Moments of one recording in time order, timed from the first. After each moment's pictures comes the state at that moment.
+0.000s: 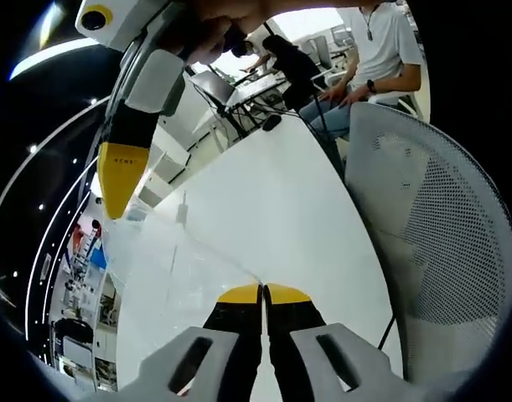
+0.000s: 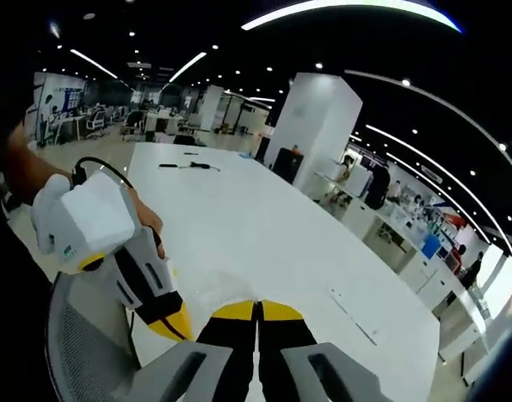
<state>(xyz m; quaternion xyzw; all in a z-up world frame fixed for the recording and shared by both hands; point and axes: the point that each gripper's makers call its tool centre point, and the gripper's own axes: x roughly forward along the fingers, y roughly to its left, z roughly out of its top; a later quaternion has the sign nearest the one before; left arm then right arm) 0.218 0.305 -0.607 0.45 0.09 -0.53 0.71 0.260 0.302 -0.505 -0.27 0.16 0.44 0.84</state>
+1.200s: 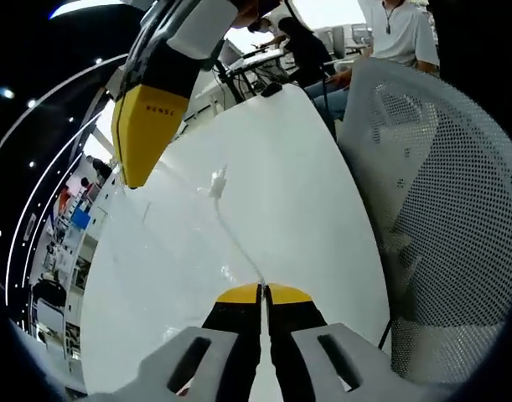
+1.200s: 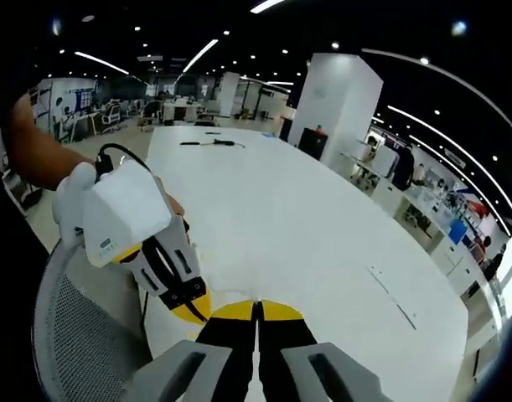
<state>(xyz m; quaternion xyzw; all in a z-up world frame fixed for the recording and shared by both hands) 0.225 0.335 -0.699 0.42 0.18 -0.52 0.72 0.252 0.321 -0.605 -0.27 0.22 0.48 0.81</state>
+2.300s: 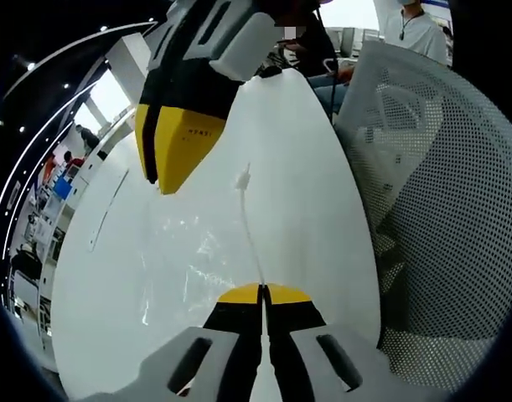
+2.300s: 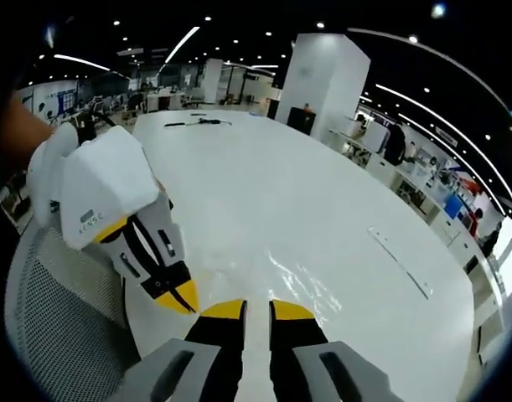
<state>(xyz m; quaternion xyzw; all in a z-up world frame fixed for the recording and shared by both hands) 0.217 0.338 -0.740 0.38 0.25 -0.53 0.71 0.257 0.309 -0.660 -0.26 0.26 0.44 0.82</state>
